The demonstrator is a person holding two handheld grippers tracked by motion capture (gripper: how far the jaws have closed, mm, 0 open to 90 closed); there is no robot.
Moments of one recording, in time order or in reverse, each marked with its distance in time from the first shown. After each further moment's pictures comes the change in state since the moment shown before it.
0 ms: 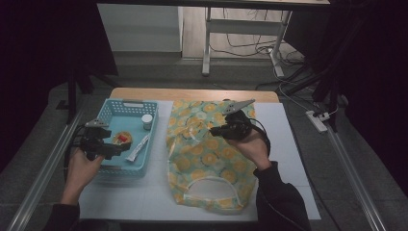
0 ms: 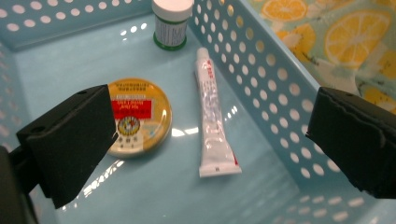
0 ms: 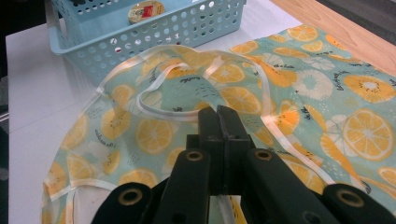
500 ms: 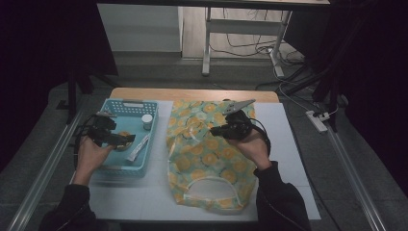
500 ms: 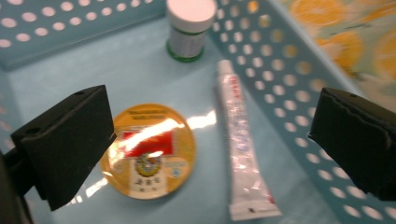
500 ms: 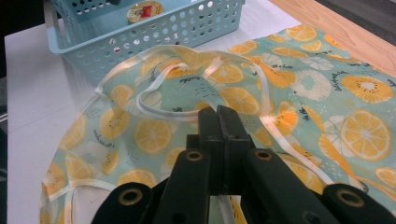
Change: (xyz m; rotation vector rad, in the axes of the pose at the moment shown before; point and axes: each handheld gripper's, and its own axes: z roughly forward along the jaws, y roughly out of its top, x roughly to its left) left arm 0.022 0.025 0.033 0.089 0.031 0.028; right arm -0.001 0.000 0.000 -0.001 -0.002 0.001
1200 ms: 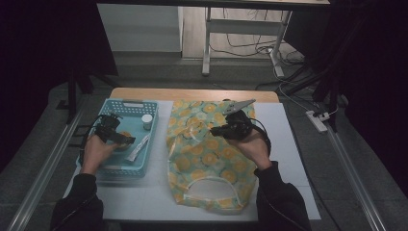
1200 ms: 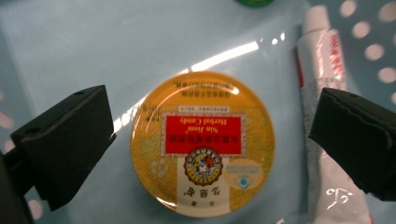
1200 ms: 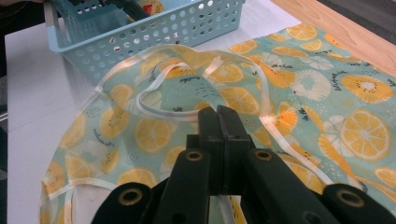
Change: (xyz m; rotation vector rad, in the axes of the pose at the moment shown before) left arm 0.026 -0.002 0.046 0.224 0.061 -0.062; right arm -0.001 -0.001 0.000 0.000 0.002 -0.002
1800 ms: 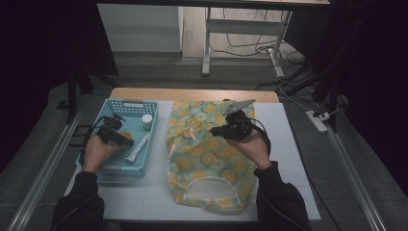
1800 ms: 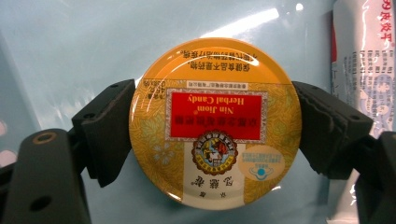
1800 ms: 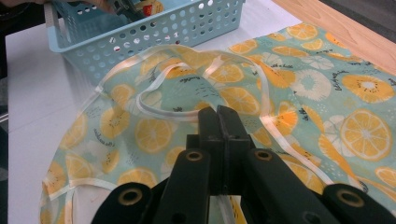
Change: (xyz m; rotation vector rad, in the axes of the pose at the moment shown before) left arm -0.002 0.002 0.009 0.108 0.041 -0.011; right arm 0.000 0.000 0.000 0.003 0.002 0.005
